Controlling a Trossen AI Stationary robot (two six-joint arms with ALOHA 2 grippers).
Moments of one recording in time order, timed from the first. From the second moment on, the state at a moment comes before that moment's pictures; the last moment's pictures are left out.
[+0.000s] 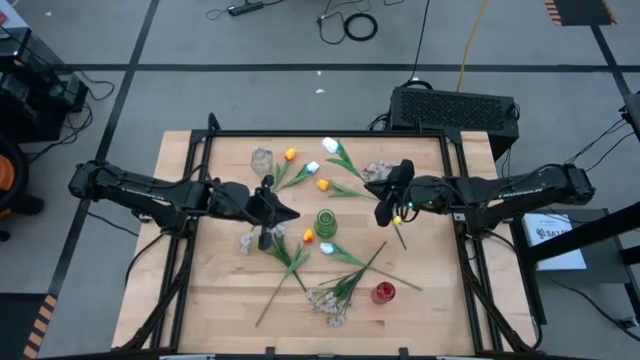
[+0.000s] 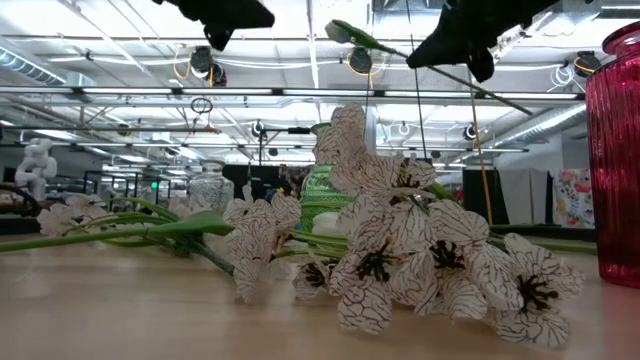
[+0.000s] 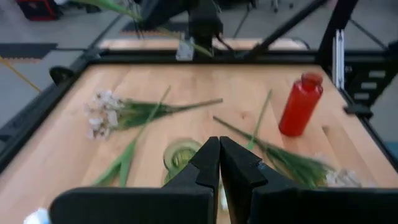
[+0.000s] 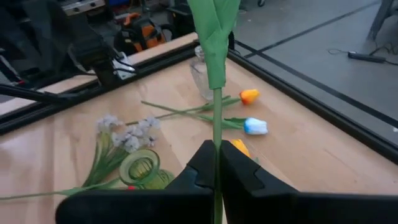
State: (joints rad) left arm -0.14 1.13 0.84 -0.07 -0.14 -0.04; right arm 0.08 1.05 0.79 -0.16 0.48 0.43
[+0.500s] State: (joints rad) left arm -0.14 1.16 0.84 0.14 -0.12 -0.08; right arm 0.16 1.04 0.79 0.01 0.47 0.36
